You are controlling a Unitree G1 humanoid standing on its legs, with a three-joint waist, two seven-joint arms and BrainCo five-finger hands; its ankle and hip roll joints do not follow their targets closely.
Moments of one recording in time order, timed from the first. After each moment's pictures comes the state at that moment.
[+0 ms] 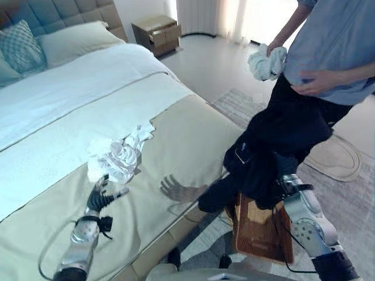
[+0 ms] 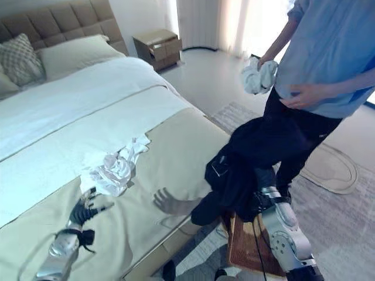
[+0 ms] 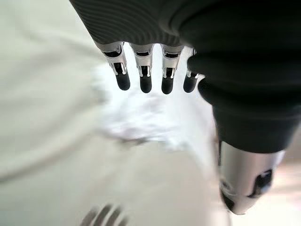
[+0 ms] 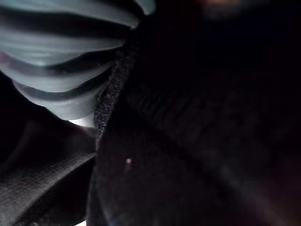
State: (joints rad) left arm 0.10 0.36 0.06 0.63 -0.13 -0.19 0.15; right arm 0.06 -0.39 -0.02 -0.05 0.71 -0.14 0.01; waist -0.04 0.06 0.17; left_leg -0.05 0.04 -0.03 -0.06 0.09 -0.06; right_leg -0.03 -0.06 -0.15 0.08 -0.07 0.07
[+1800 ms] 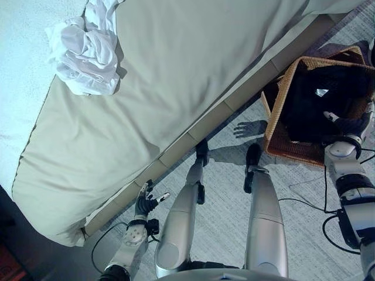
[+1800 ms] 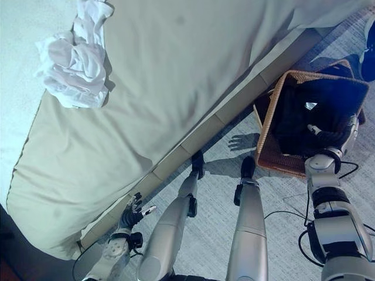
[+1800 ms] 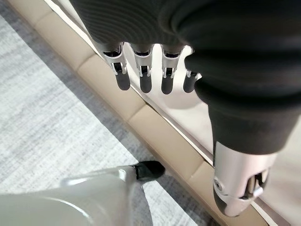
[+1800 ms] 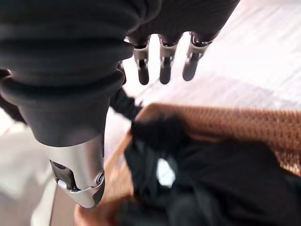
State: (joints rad) left arm 0.01 0.25 -0.37 0.60 -0.37 -0.30 0.28; right arm -0.67 -0.71 0.18 1.03 0.22 -0.19 -0.61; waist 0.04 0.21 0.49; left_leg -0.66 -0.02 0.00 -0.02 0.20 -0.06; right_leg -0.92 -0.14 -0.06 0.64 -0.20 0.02
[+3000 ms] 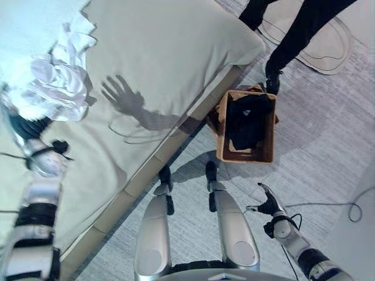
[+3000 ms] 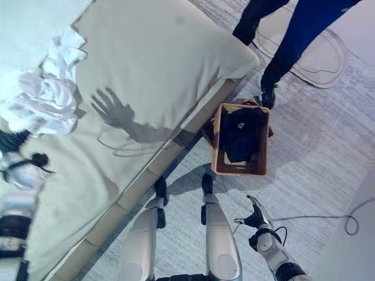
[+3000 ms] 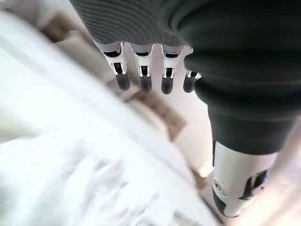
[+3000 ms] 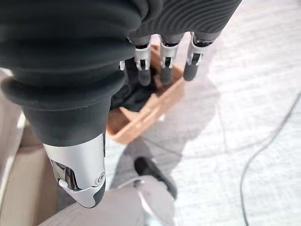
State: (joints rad) left arm -0.43 0.86 0.10 0.53 0.00 -0.23 0.72; right arm -0.12 -0.40 0.37 0.87 -0.19 -0.17 -0.34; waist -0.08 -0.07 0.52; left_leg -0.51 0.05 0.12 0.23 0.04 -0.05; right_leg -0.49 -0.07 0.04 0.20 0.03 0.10
